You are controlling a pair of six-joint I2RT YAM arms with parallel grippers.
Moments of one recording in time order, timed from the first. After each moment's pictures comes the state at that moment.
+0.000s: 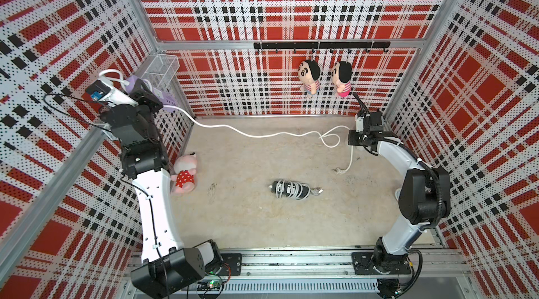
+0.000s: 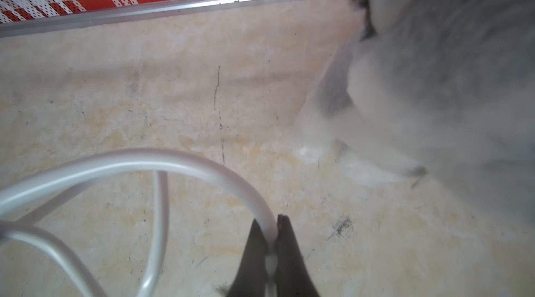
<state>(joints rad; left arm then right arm) 0.45 1.22 1.47 0.01 0.00 -0.45 0.03 1.75 1.35 -0.42 -0.05 0.12</state>
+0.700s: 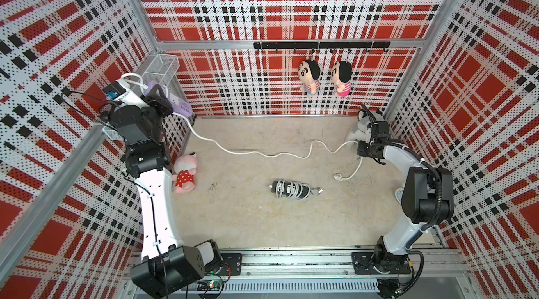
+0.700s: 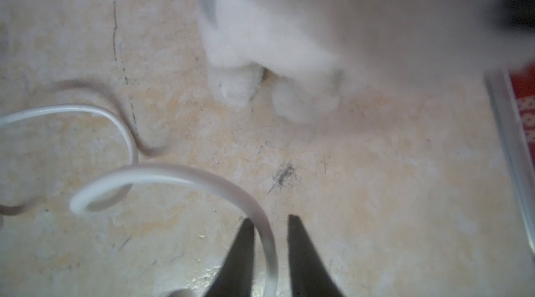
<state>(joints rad) 0.40 1.20 1.37 0.02 0.19 -0.52 -0.06 1.75 1.24 -0.46 0.00 0.10</state>
